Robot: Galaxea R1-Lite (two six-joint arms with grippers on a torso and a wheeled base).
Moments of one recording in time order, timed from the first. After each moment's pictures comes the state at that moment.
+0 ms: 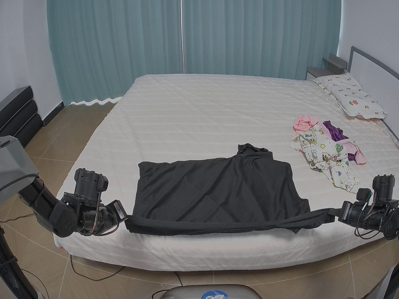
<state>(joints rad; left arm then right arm) -0.25 1.92 -0.58 -0.48 0.05 -0.76 -0.15 1.77 -0.22 -0.88 0.36 0.34</state>
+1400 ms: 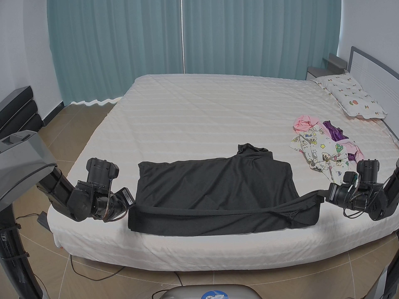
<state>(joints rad) -0.23 2.10 -0.83 -0.44 0.05 -0.76 -0.10 1.99 -0.52 -0.88 0.32 0.34</state>
